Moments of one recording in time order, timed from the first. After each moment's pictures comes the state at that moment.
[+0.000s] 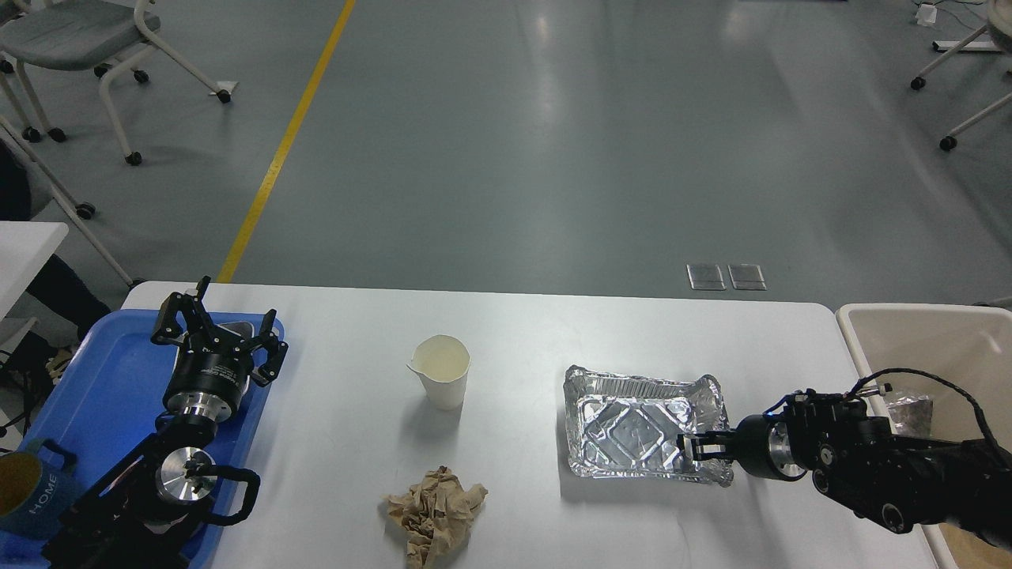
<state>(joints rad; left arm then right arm) -0.33 0.15 -1.10 -0.78 0.12 -0.26 -0.41 0.70 -0.42 0.02 0.83 -1.36 0.18 0.23</state>
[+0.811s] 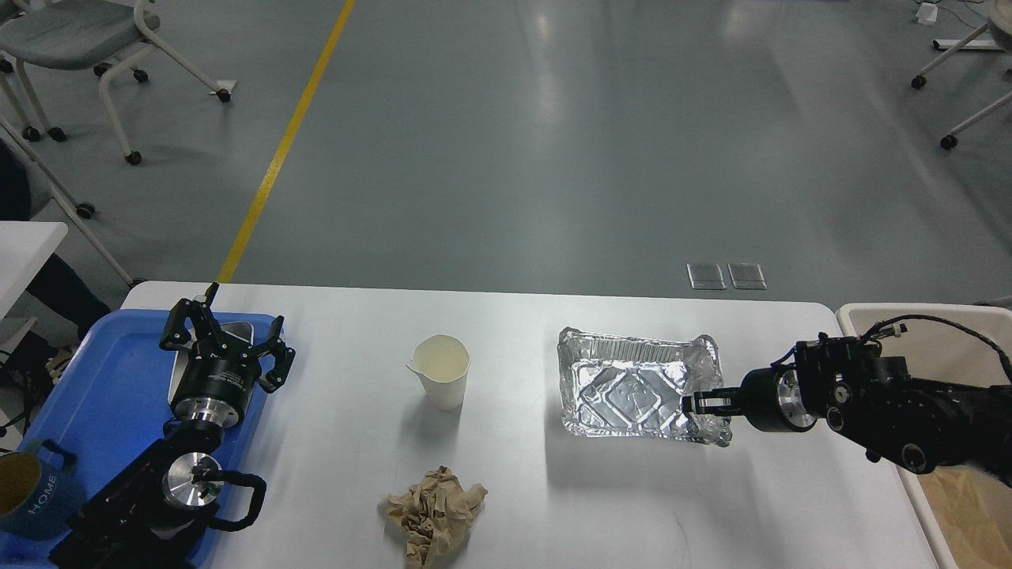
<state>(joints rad) -0.32 0.14 -1.10 -0.78 0.12 -0.26 -0.40 0.84 -0.50 0.01 0.90 -1.25 0.34 0.26</state>
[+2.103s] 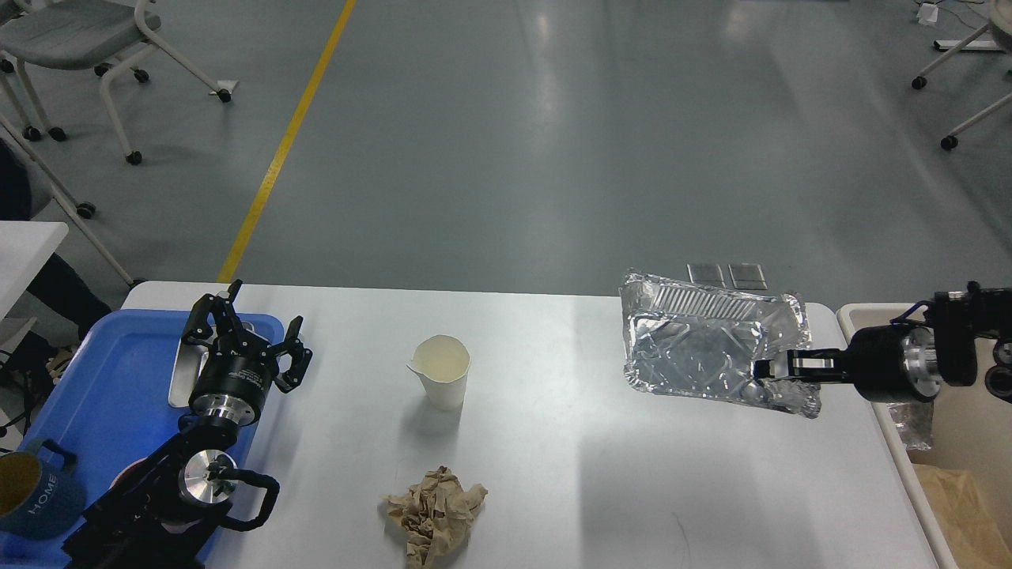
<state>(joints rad) -0.34 0.13 -1.03 -0.79 0.13 -0.23 -0.41 0.99 -0.93 0.01 1.34 -1.13 0.43 0.27</state>
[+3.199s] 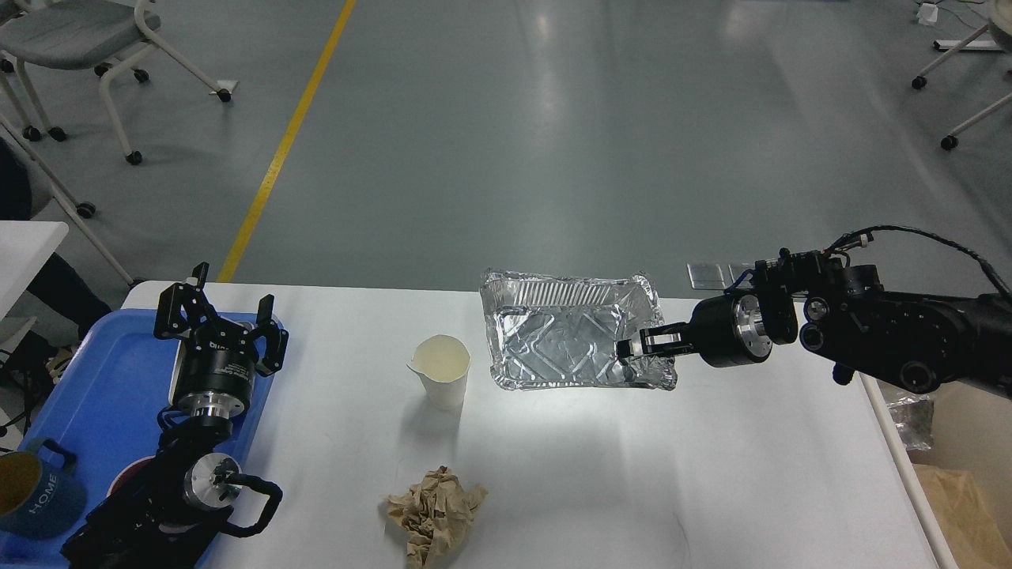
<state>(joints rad) -0.31 0.14 -1.03 -0.88 0.22 -0.13 -0.61 1.13 -0.52 -0.10 1.12 -1.07 0.43 0.27</state>
